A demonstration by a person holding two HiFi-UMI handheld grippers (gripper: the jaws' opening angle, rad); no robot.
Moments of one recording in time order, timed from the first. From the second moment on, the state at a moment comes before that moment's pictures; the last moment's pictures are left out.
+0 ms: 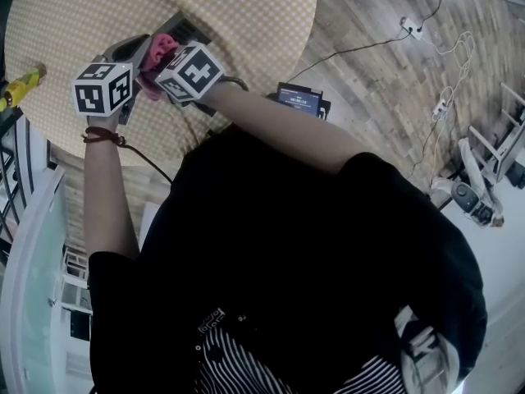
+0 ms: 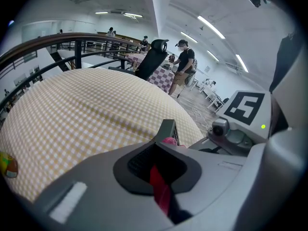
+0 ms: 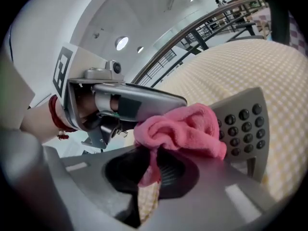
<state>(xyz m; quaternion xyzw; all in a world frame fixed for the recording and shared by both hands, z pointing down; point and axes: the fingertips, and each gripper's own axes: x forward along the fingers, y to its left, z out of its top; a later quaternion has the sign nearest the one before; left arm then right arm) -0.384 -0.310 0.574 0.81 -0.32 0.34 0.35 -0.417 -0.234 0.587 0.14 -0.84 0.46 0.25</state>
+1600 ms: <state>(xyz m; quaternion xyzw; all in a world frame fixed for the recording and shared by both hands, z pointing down) -0.385 -0.112 0.431 0.82 -0.50 0.08 0.28 -0.325 -0.113 0.454 0.26 -0.88 0.29 0.27</state>
